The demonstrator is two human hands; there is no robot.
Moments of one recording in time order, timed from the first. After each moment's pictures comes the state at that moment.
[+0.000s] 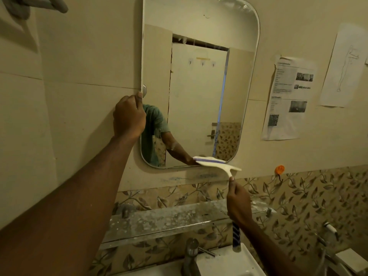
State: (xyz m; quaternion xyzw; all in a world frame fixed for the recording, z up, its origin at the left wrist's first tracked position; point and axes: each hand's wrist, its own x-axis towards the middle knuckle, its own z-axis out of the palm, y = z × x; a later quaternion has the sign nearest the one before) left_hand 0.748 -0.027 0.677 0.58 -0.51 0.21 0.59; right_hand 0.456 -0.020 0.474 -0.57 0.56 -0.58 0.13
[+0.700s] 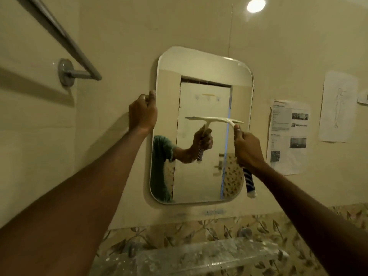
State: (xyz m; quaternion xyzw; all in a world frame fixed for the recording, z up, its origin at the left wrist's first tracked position) left_hand 0.734 0.019 0.784 0.50 -0.51 0.10 0.69; right_hand 0.476 -0.002 0.724 -0.65 0.46 -0.60 0.05
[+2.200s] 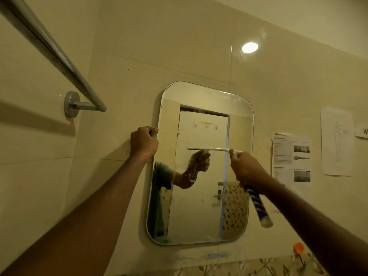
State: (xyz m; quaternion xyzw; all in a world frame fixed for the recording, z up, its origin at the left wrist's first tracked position) left_hand 0.744 0.003 0.796 0.53 -0.52 0.09 0.67; right_hand 0.493 0.021 0.776 -0.69 0.56 -0.45 0.08
